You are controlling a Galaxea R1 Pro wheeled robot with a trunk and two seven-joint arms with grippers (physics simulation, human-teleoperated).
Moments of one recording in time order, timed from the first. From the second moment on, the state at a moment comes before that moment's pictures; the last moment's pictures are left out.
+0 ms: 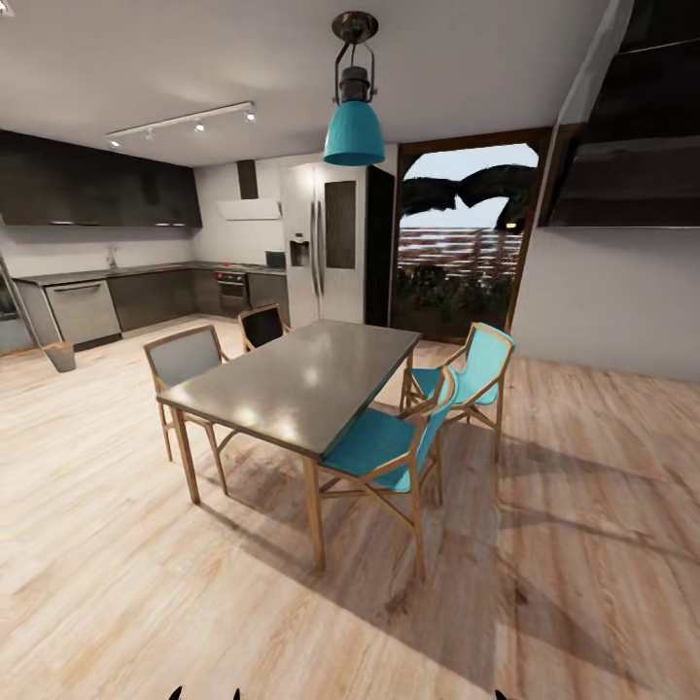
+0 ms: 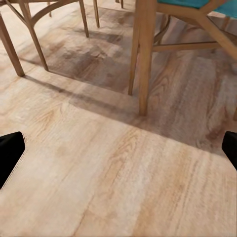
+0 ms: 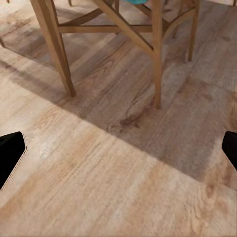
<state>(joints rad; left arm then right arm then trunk) 0.09 0.01 -0.01 -0.85 -0.01 -0.44 0.00 0.14 0.00 0.07 -0.97 0.00 -0.27 0.06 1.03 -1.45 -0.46</state>
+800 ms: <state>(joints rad) 0.09 0.01 -0.01 -0.85 -0.01 -0.44 0.01 0.10 0.00 0.07 -0.96 0.00 -0.27 0.05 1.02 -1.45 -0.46</state>
